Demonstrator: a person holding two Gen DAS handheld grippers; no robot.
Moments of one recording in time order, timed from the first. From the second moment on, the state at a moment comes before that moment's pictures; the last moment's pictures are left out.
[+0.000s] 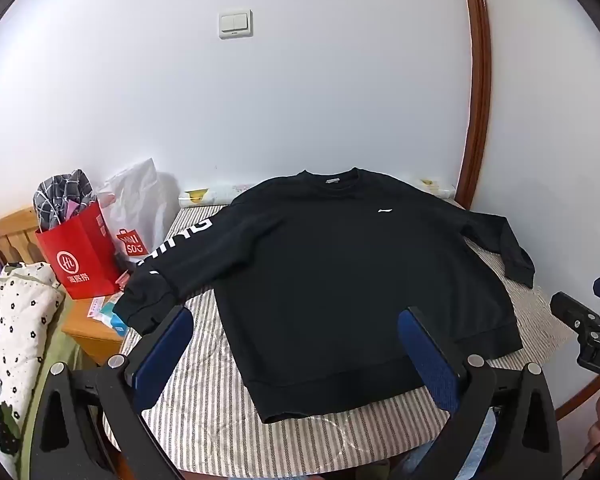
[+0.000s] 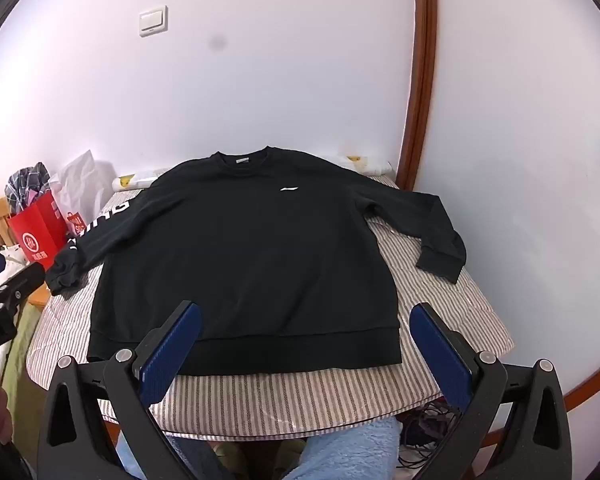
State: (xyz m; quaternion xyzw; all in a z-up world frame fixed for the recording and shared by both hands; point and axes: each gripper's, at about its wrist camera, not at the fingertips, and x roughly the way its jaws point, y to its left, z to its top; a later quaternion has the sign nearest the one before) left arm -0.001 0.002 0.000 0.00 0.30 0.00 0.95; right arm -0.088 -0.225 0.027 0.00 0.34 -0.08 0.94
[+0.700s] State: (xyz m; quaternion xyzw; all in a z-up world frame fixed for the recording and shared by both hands) left arm -0.008 -0.003 0.005 0.01 0.29 0.00 0.96; right arm -0.100 -0.211 0.048 0.00 0.32 -0.07 0.95
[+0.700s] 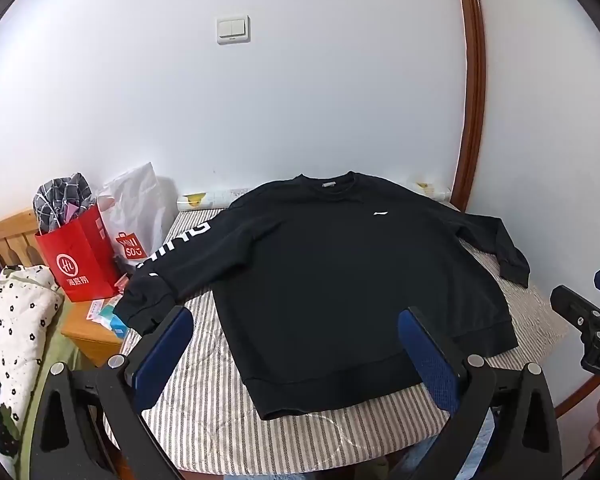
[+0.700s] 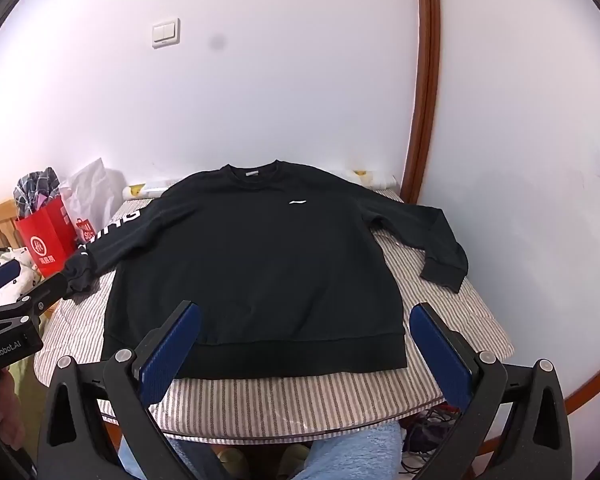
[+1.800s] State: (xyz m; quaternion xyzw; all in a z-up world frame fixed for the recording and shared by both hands) left arm -0.009 0.005 0.003 0.01 0.29 0.00 0.96; right arm -0.098 -0.205 0.042 0.00 0.32 -0.07 0.95
